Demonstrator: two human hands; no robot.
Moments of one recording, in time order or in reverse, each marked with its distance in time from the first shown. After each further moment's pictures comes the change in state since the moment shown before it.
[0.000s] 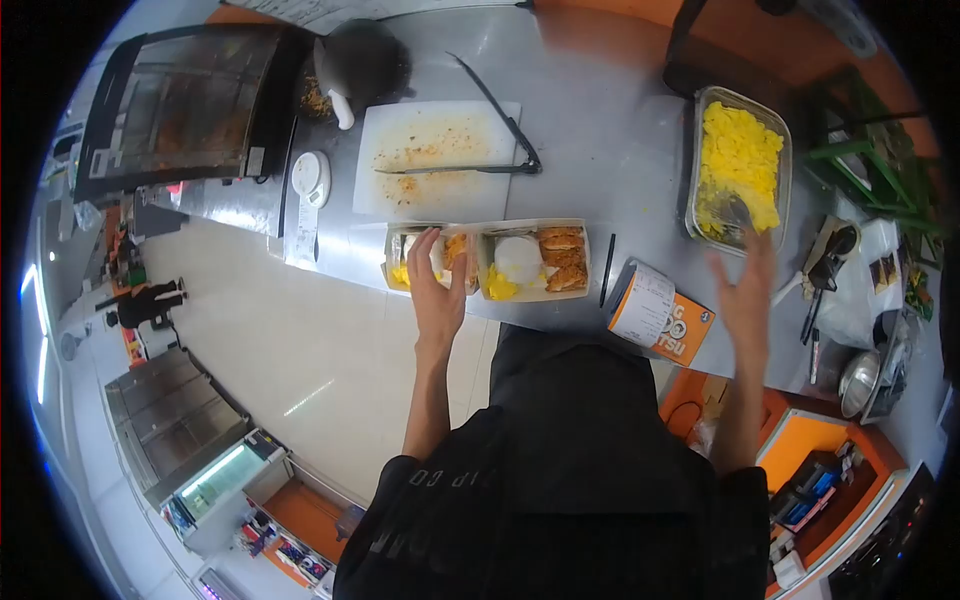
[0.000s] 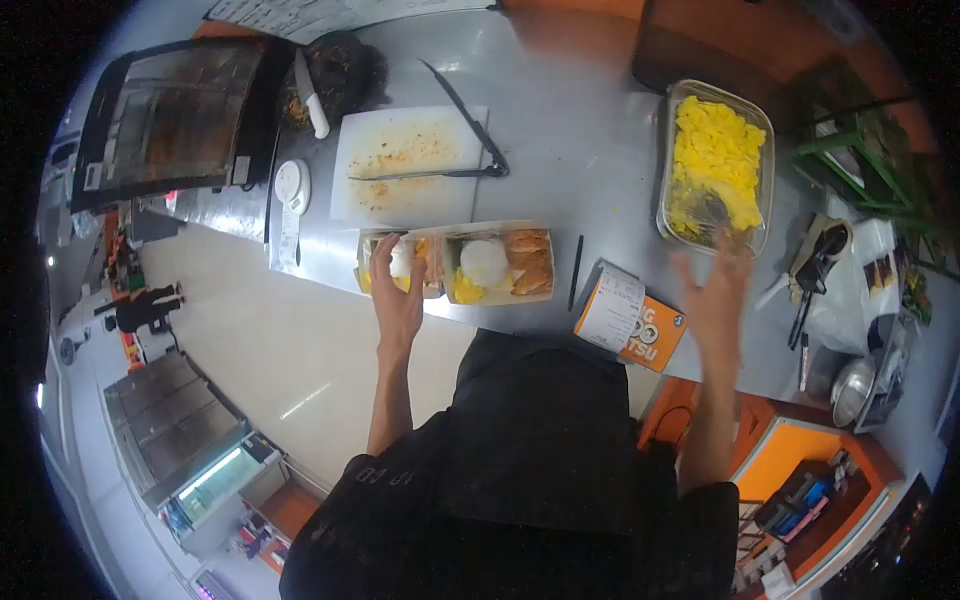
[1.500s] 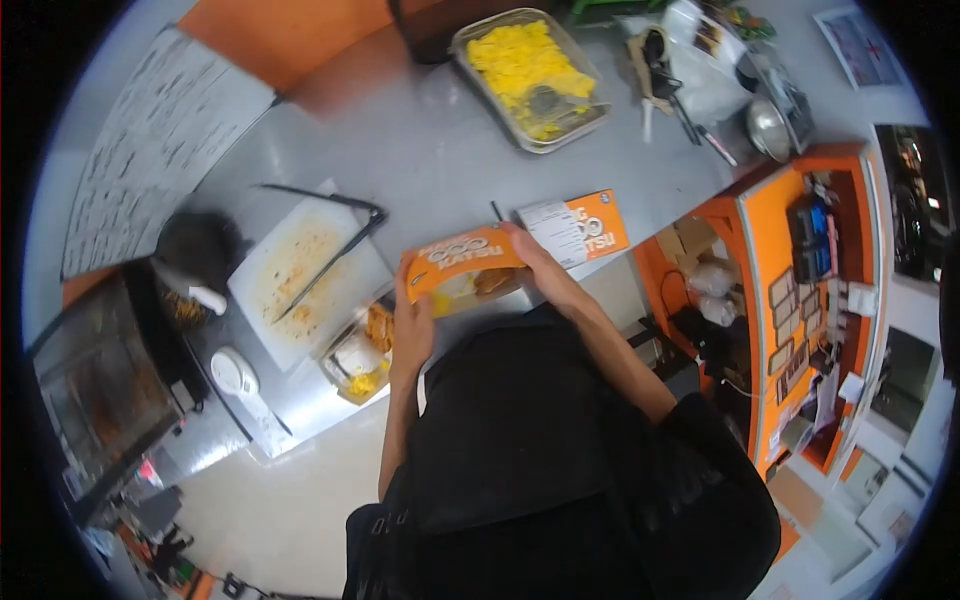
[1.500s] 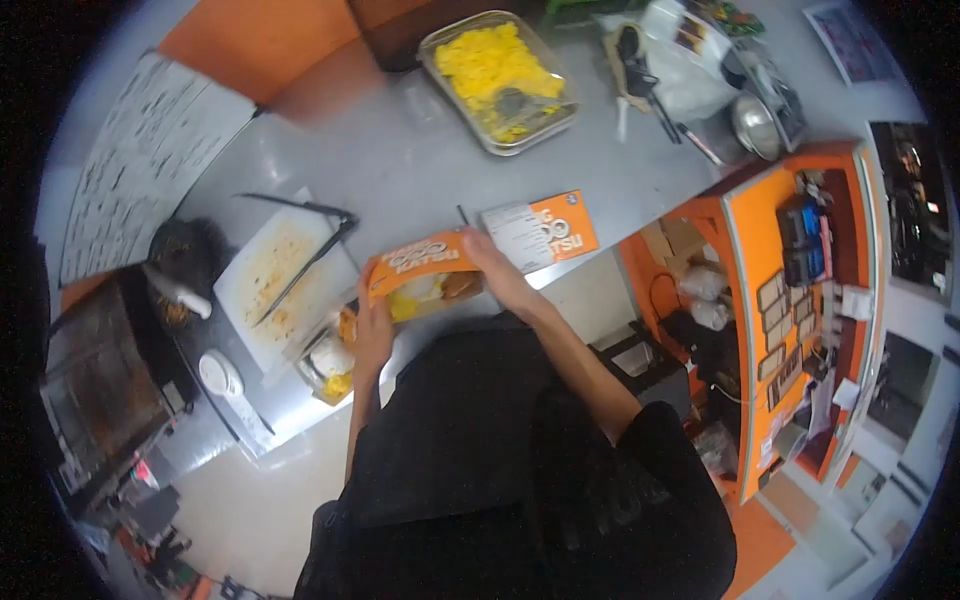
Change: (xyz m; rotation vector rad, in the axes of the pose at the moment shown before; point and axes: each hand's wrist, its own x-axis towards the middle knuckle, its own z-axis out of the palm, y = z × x) left_hand 0.032 -0.014 0.053 -0.692 -0.894 0.146; right_hand -0.102 -0.149 0.112 1.377 -0.110 0.610
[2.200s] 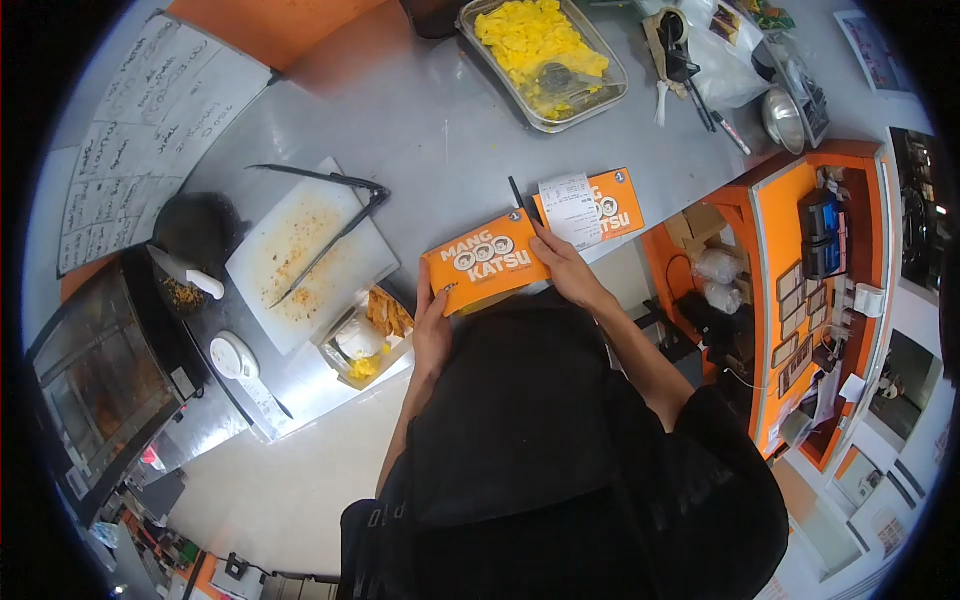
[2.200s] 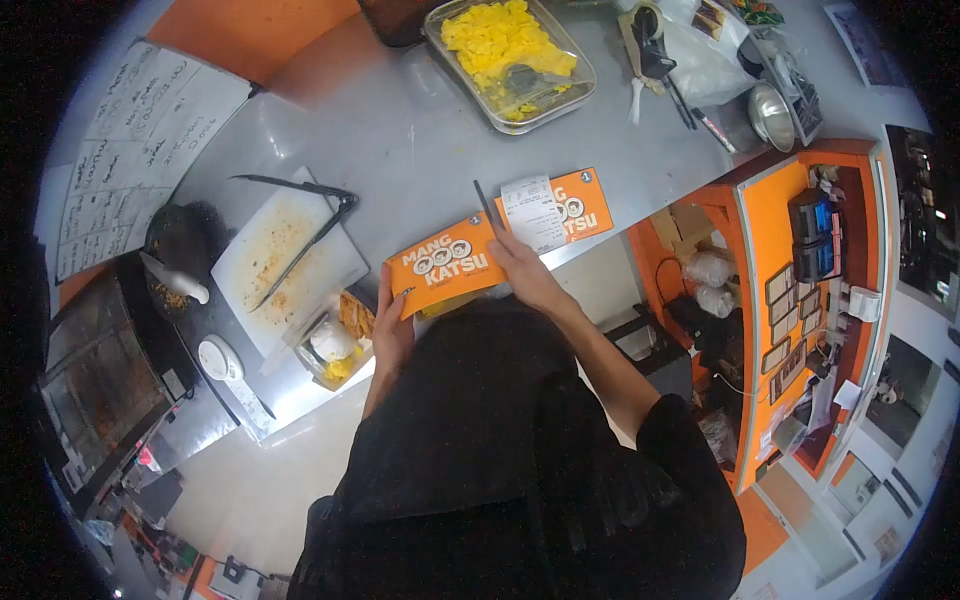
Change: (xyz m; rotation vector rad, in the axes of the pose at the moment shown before) left_hand -0.031 -0.027 0.024 -0.712 0.010 -0.302; right_hand -0.016 0.022 -0.022 -0.112 0.005 0.071
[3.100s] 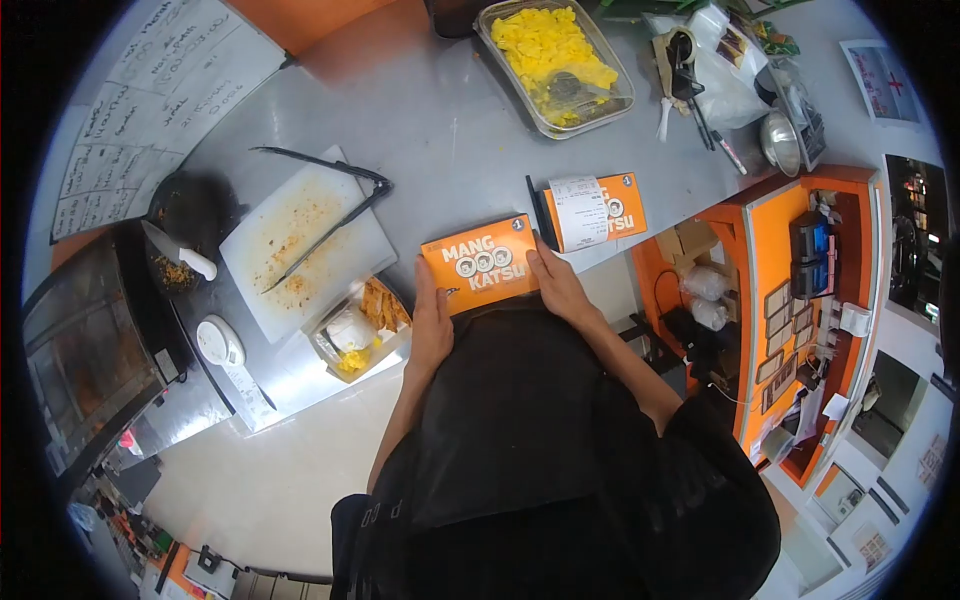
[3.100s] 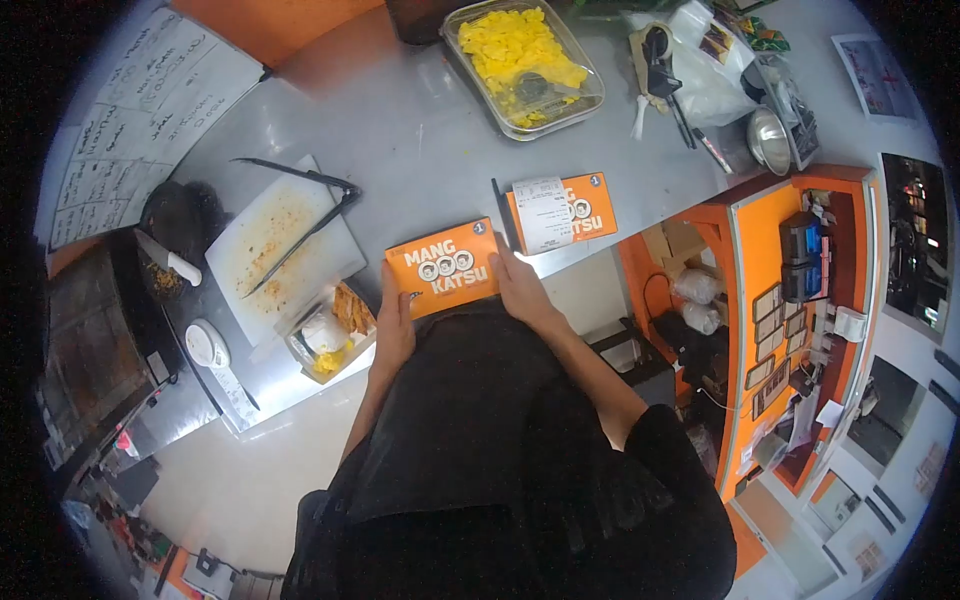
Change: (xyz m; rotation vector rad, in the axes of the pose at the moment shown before) left_hand -0.001 -0.014 -0.015 1.075 0.082 0.306; right_hand -0.009 0.020 0.008 -0.383 0.086 -0.092
